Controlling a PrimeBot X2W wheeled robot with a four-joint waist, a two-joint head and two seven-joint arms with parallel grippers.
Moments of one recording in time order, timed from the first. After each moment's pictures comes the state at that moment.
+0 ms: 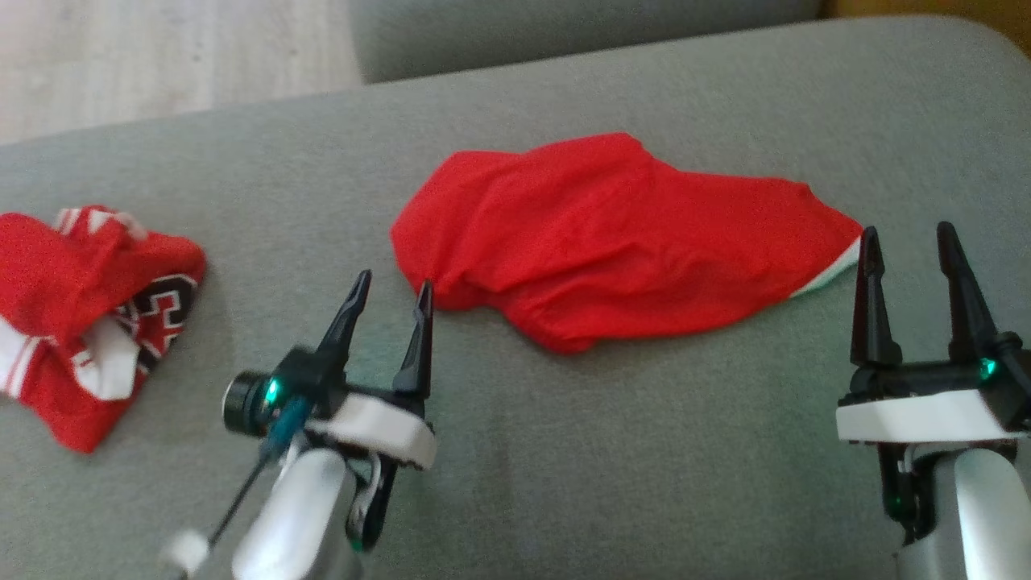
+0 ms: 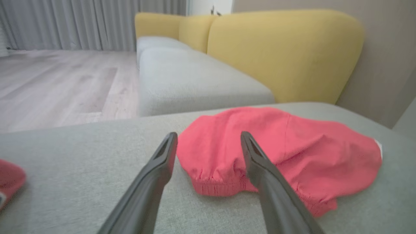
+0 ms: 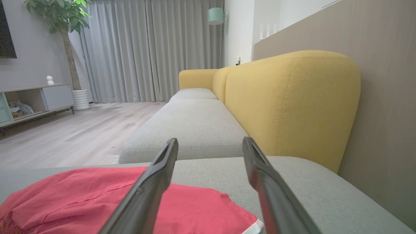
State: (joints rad) left arm -0.30 0.05 -0.36 0.42 -0.26 0.00 -0.23; right arm -0.11 -0.05 -0.09 0.08 0.05 0.13 -0.26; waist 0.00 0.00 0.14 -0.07
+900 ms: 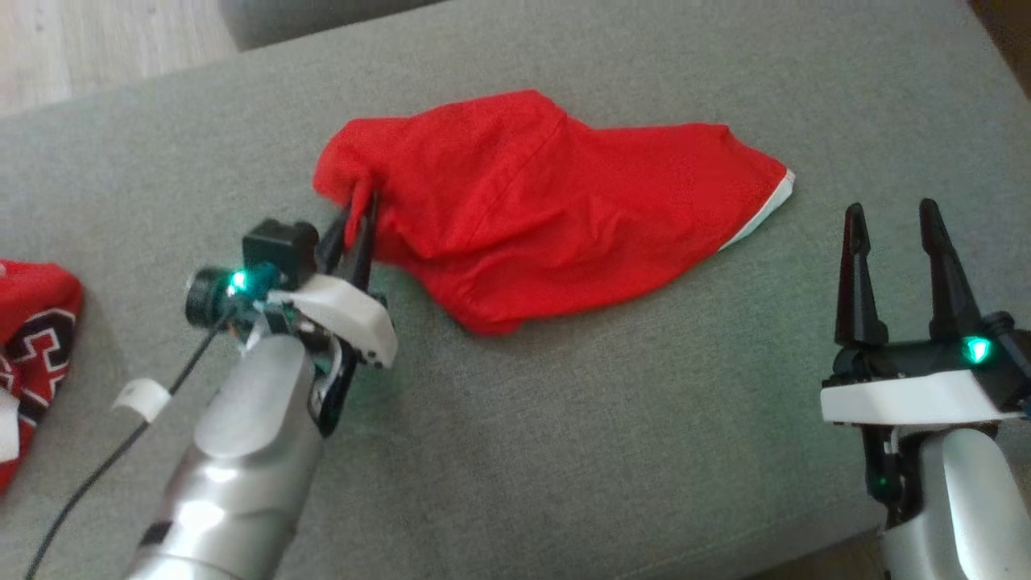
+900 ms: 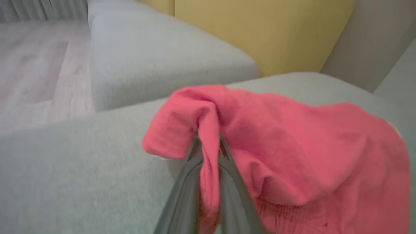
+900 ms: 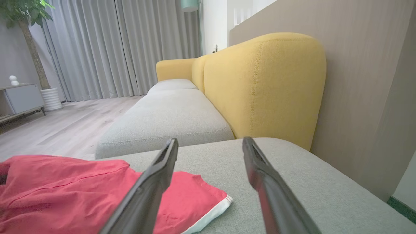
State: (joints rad) left arm -0.65 0.08 -0.38 0.80 -0.32 -0.11 -0.13; right arm -0.15 -0.05 -0.05 0.09 0.12 0.13 -0.26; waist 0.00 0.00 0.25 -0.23
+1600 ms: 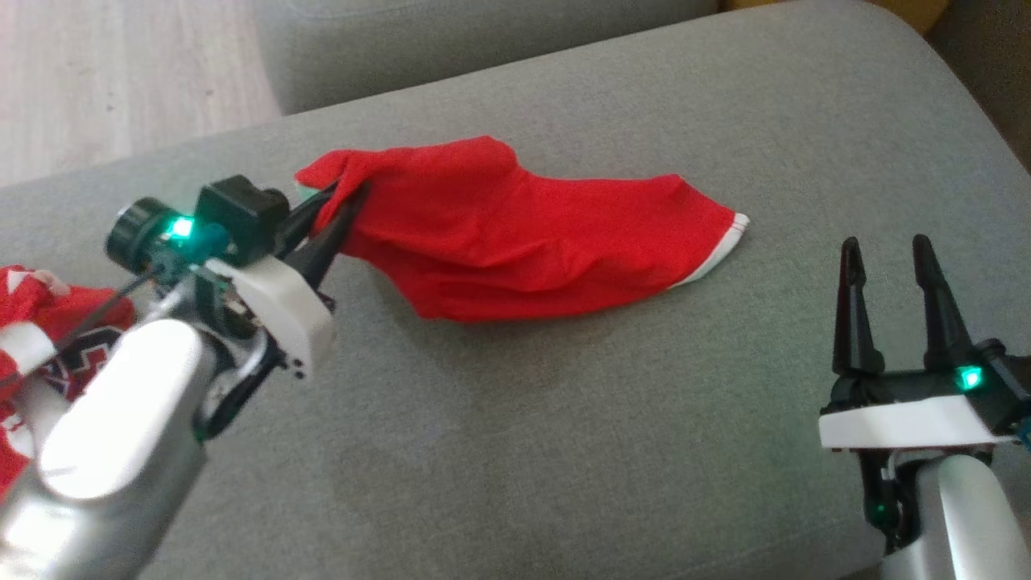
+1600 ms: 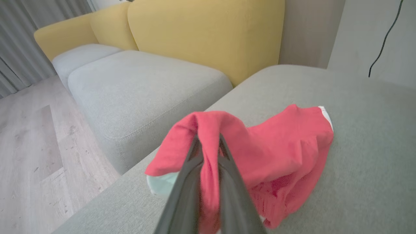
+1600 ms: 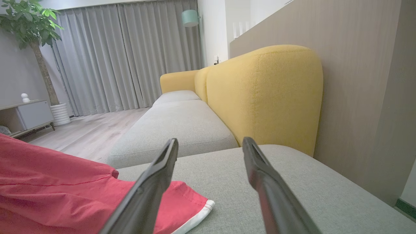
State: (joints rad) left arm -0.58 0.47 -0.60 0.17 -0.48 -0.13 0.25; right arm -0.10 -0.05 -0.05 0.11 0.14 0.13 -0.26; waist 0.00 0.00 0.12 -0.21
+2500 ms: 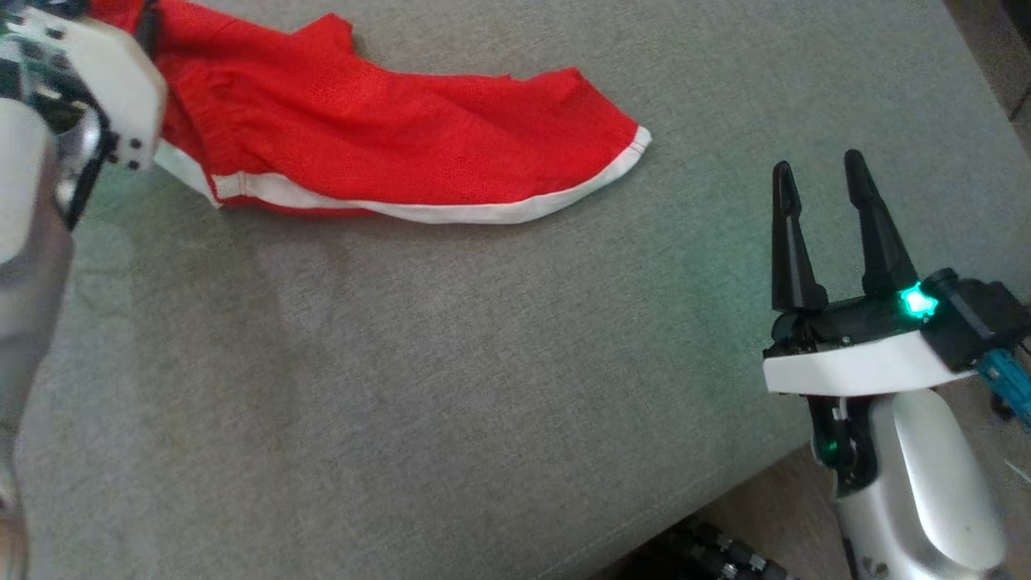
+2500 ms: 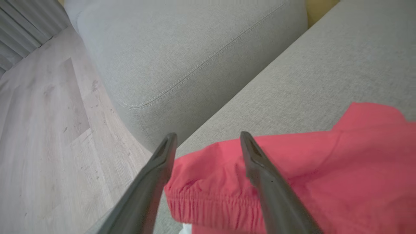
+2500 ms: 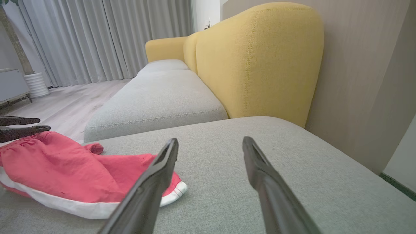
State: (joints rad) left arm -1.09 0.49 -0.62 0.77 -0.33 -0.07 0.31; right arm -0.24 -0.05 0.11 0.10 0.21 0.13 -0.26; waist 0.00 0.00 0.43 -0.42
